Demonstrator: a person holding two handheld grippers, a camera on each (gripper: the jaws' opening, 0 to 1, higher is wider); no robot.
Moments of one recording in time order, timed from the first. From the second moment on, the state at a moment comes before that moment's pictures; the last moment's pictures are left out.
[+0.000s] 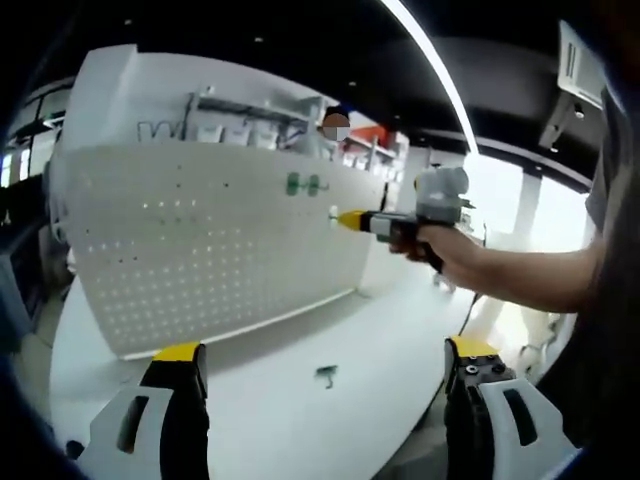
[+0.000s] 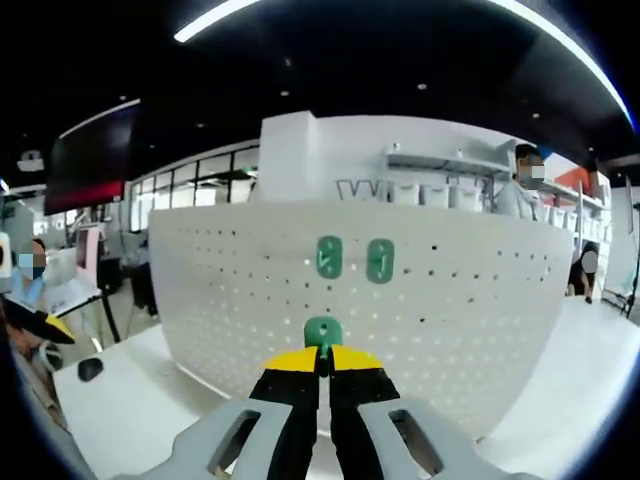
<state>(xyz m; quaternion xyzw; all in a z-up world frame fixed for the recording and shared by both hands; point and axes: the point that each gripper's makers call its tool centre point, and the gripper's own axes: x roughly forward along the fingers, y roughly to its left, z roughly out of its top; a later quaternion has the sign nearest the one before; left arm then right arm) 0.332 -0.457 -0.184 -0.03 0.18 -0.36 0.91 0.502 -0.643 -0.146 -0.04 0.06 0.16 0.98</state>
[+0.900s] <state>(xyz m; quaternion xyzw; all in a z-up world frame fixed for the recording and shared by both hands) 0.332 -0.452 -0.187 -0.02 0.19 -0.35 0.92 0.536 -0.689 -0.143 -0.03 0.05 0.10 0.99</state>
